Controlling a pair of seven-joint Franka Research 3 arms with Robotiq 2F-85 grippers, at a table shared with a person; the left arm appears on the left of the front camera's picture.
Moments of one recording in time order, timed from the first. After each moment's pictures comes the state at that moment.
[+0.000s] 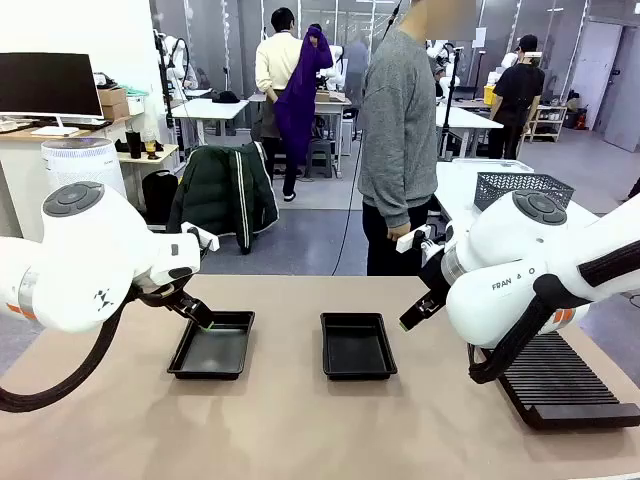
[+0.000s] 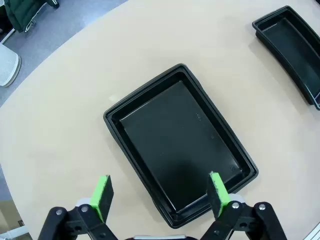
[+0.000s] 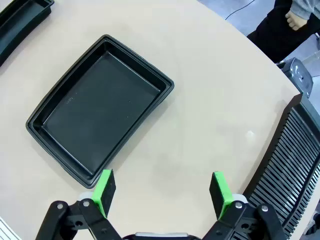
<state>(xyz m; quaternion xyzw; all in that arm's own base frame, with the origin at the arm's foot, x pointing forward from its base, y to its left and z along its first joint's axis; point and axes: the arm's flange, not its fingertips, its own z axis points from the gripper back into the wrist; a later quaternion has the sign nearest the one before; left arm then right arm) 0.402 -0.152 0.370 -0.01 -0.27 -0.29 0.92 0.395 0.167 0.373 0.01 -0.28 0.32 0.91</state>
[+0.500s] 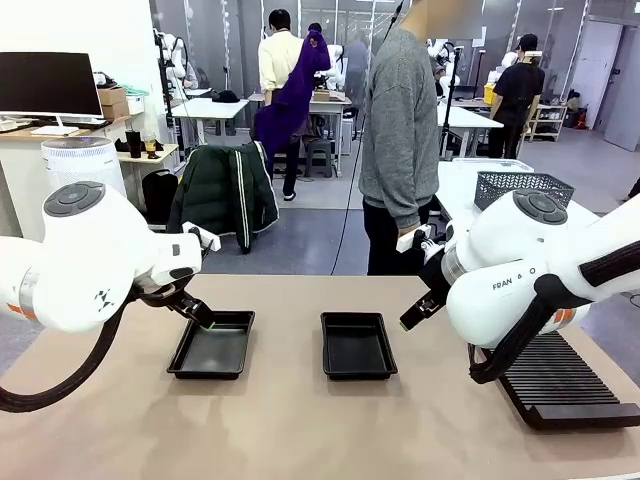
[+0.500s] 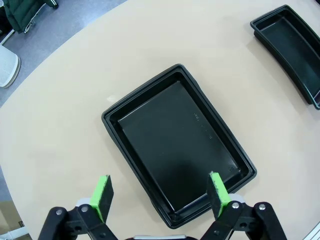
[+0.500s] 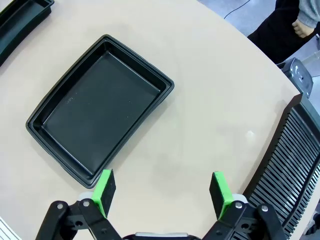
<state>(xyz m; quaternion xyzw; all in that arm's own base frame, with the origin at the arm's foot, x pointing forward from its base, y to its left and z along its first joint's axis) 0.402 -0.154 0.370 -0.01 -0.27 -0.30 0.92 0.395 0.167 0.373 0.01 -0.28 0.32 0.91</state>
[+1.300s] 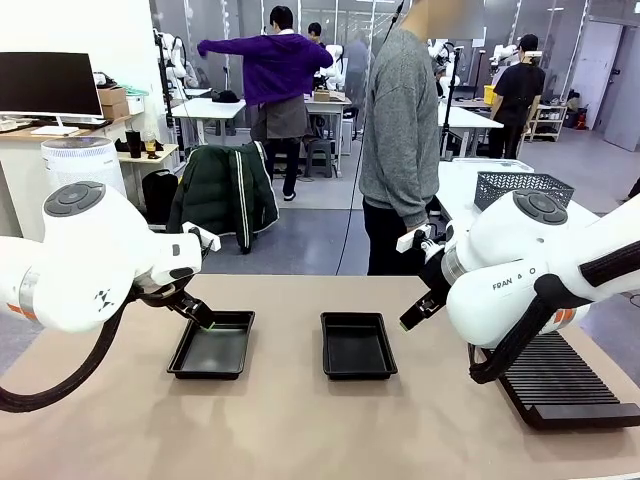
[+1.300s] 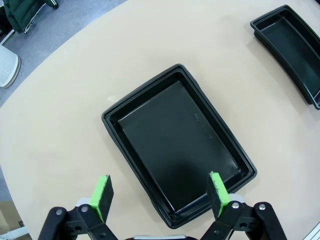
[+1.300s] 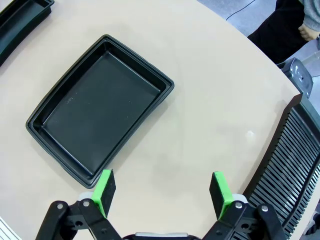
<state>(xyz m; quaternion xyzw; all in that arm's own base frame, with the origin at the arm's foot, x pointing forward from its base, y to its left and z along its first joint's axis) 0.402 -0.154 0.370 -0.01 -0.27 -0.30 0.92 0.395 0.167 0.373 0.01 -0.28 0.32 0.91</state>
